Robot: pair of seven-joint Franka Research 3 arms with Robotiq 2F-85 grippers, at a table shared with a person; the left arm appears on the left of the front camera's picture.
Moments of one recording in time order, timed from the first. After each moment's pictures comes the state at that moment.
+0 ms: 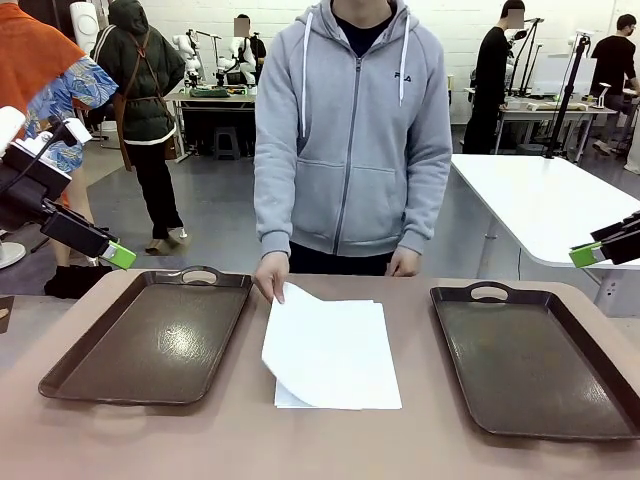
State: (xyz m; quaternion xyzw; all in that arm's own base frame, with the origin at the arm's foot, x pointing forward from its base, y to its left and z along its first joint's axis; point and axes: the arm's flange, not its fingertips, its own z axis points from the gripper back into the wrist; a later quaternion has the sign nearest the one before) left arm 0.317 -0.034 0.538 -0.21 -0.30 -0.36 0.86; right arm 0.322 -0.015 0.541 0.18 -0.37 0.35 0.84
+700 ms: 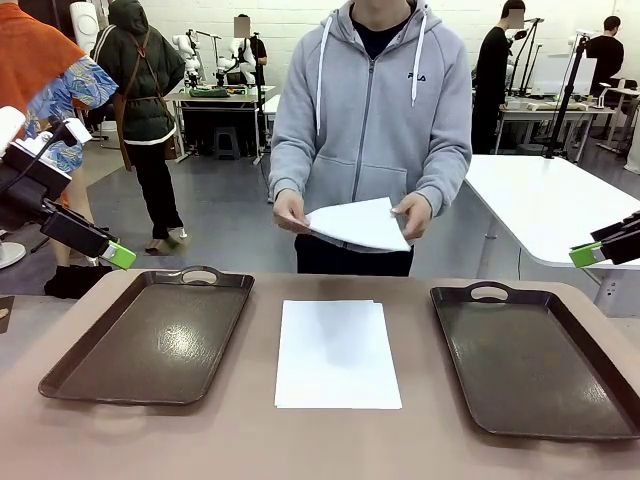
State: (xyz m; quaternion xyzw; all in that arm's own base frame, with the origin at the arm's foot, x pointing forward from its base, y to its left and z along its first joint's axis) left arm 0.317 -0.034 0.538 -0.21 -0.30 -0.36 0.86; right arm 0.322 -0.015 0.541 0.18 -0.37 0.35 0.84
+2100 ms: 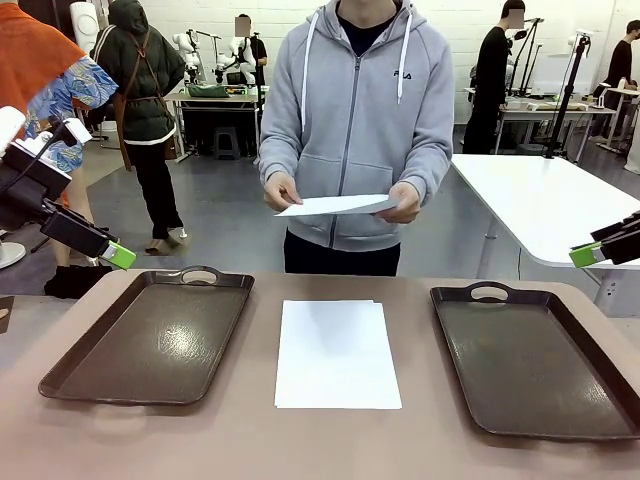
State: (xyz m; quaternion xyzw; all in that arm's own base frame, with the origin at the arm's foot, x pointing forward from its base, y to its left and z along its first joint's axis) left arm 0.317 -0.034 0.538 -0.21 -0.30 -0.36 0.86; right arm 0.322 -0.015 0.541 0.18 -0.37 0.35 0.84
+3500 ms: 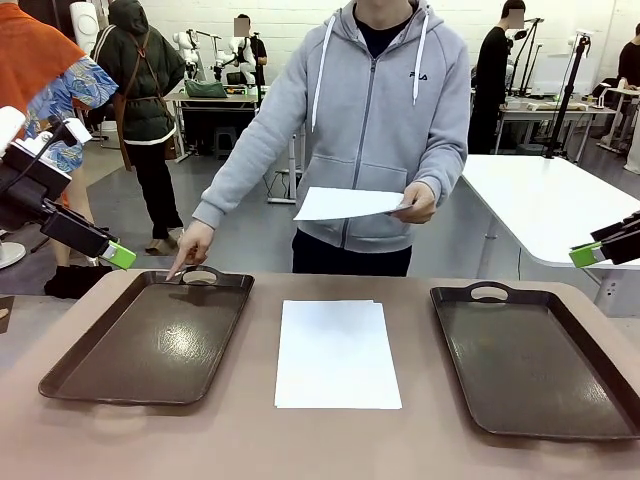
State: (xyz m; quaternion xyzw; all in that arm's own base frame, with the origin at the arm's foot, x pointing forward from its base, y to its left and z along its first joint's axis) left arm 0.317 -0.034 0.538 -0.21 -0.30 -0.36 0.86; right arm 0.322 -0.015 0.541 0.18 -0.37 0.35 0.84
